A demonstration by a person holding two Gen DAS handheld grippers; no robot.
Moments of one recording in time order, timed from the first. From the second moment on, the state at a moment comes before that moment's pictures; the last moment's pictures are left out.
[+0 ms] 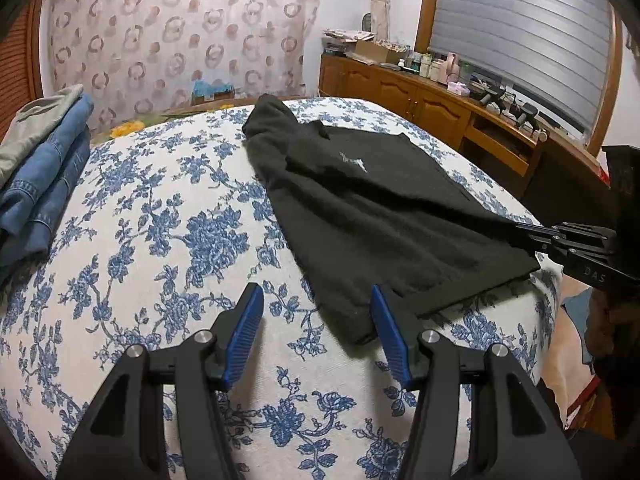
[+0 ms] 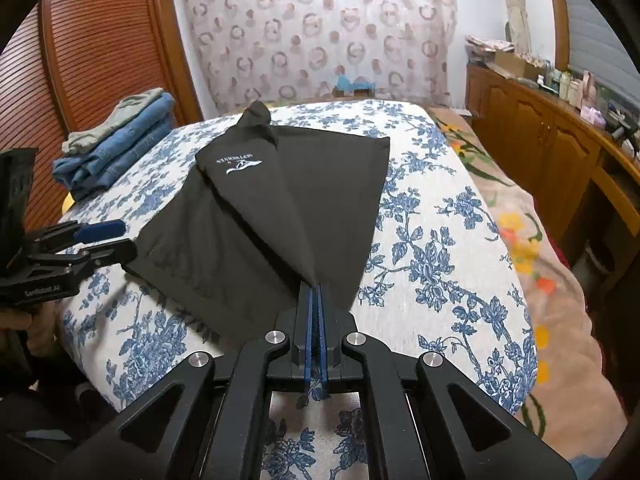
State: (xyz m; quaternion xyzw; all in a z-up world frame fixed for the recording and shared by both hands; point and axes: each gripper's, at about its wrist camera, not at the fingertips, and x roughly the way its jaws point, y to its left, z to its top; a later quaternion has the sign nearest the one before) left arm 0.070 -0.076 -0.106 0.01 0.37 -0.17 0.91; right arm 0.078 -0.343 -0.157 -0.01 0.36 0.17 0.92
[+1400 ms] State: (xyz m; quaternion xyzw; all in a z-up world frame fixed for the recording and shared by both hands) left arm 0.154 -0.025 -0.084 0.01 0.37 -0.16 0.92; right arm 0.227 -0.194 -0.142 -0.11 0.41 0.33 0.85
